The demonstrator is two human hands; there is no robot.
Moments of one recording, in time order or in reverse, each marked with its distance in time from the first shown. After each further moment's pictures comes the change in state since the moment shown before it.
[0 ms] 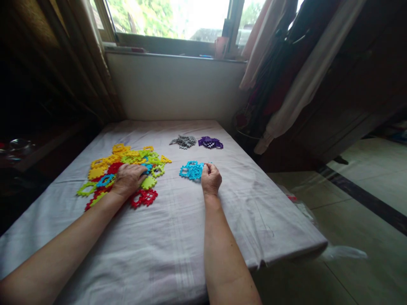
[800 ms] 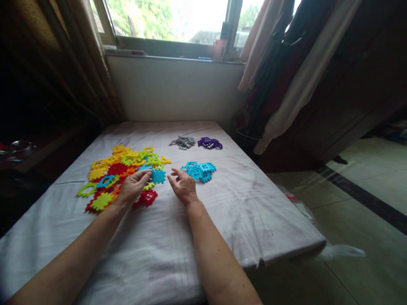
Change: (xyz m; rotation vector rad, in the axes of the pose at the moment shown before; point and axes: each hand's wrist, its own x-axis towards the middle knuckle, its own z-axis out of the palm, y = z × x) left_hand -0.014 0.048 0.001 -1.175 0.166 -0.401; right_hand -0.057 -0.051 0.022 0.187 -0.553 -0.247
